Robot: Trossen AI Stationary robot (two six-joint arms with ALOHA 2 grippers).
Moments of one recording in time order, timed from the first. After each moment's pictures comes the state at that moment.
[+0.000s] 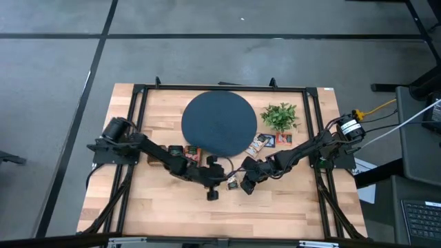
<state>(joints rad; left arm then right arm) -0.35 1.88 1.00 0.19 -0.32 -0.32 0.35 1.73 0.78 0.00 0.02 1.04</state>
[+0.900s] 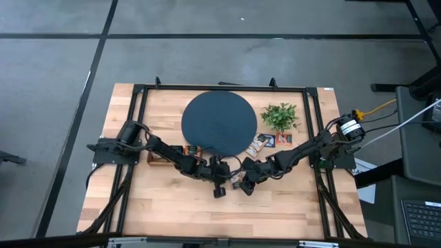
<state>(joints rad) -0.29 2.04 1.08 0.13 -0.23 -0.46 0.36 1.73 0.78 0.06 0.03 1.01</state>
